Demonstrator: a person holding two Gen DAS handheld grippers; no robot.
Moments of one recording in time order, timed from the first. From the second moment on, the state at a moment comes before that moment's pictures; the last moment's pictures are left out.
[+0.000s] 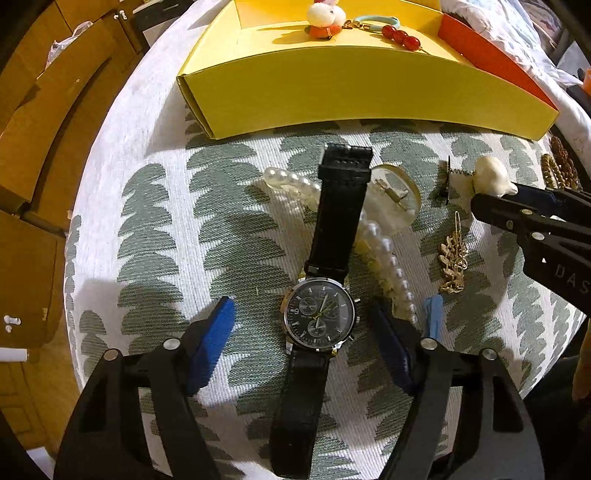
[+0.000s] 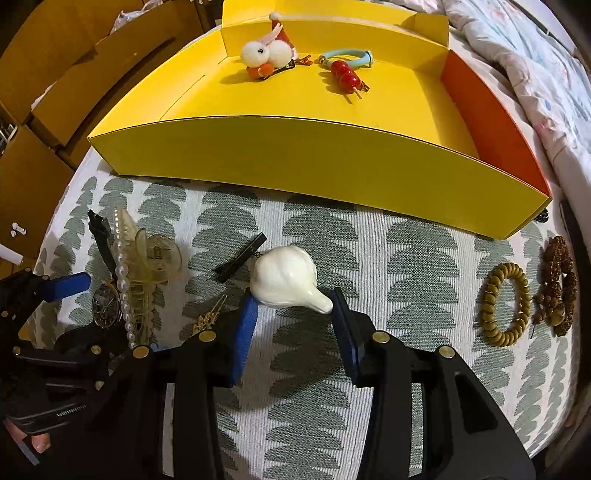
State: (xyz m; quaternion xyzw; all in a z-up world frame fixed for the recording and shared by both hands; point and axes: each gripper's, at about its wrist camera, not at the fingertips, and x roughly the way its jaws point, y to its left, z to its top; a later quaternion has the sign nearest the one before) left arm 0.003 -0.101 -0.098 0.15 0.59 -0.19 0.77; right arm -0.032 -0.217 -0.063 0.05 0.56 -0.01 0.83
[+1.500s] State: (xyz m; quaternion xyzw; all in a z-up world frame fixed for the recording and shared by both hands) left arm -0.001 -0.040 0.001 0.05 0.54 -0.24 0.81; right arm -0.053 -0.254 0.032 0.17 0.46 0.08 0.87
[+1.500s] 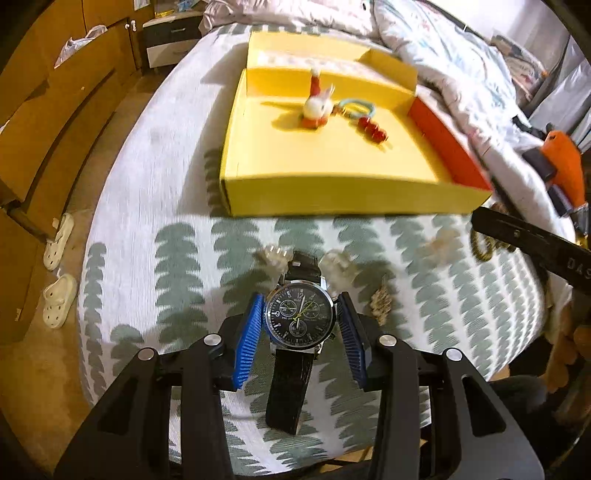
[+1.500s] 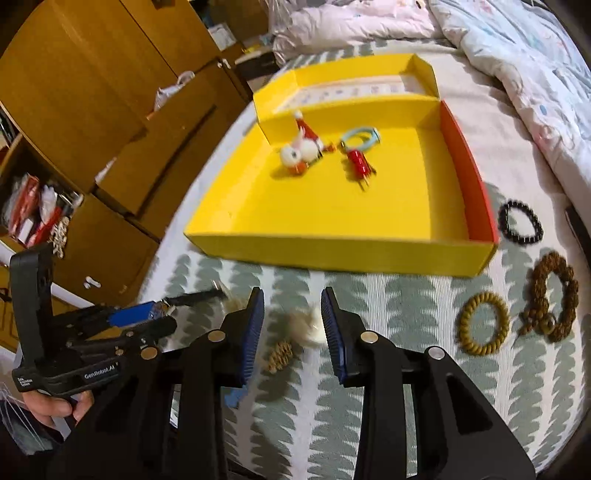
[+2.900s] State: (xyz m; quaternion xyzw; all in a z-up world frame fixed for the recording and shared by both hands) left arm 0.036 -0.066 0.040 0.02 0.52 -0.25 0.81; right arm -0.041 -0.244 -0.038 0.11 0.56 0.02 0.82
